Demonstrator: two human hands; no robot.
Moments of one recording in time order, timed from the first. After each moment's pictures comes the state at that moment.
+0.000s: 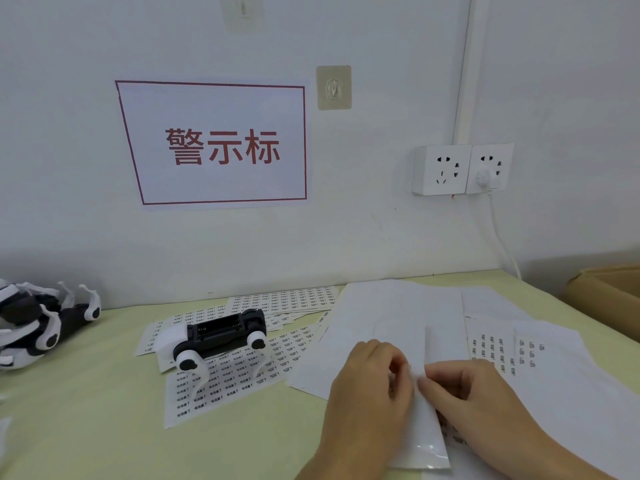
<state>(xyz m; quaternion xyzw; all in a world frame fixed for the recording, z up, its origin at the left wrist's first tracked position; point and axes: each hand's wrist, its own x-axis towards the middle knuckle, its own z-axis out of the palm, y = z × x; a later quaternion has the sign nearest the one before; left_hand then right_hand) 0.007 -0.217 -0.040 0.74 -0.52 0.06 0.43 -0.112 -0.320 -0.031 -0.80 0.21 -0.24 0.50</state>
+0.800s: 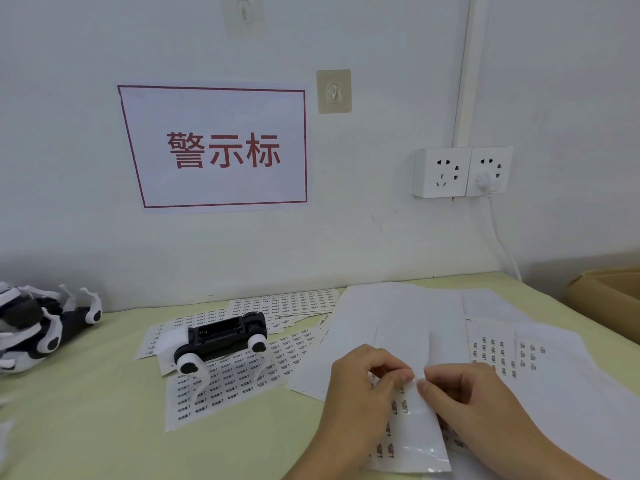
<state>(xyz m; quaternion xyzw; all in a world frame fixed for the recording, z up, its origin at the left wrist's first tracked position) 0.014 -0.215 -0.031 0.69 -0.44 -0.12 0.56 -0.112 -0.314 -0.025 -0.78 0.22 -0.25 0.53</state>
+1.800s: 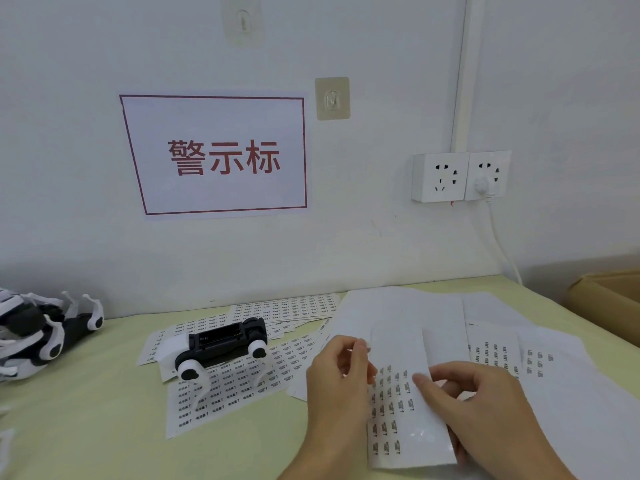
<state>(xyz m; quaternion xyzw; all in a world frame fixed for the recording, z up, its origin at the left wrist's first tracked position) 0.020 -0.213 -0.028 0.68 -0.28 -0.11 0.67 -0.112 -0.302 -0.019 -0.77 0.33 -0.34 0.43</state>
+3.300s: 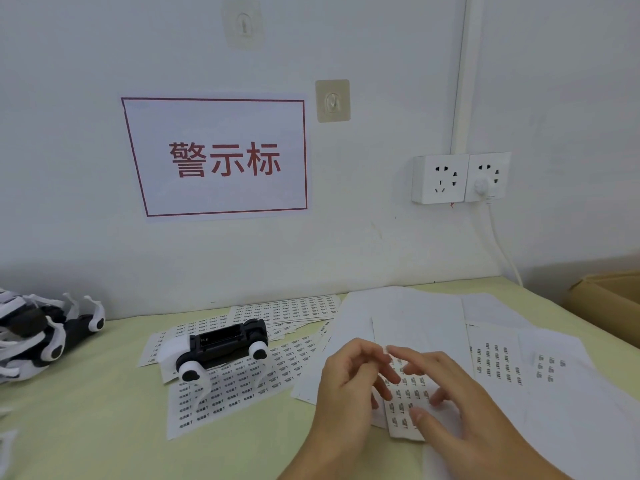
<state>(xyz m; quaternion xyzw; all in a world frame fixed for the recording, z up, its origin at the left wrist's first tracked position) 0.018 -0.205 -0.022 0.61 -0.37 -0.22 0.67 -0.111 -0.308 -0.036 -0.89 0.10 -0.33 0.31</state>
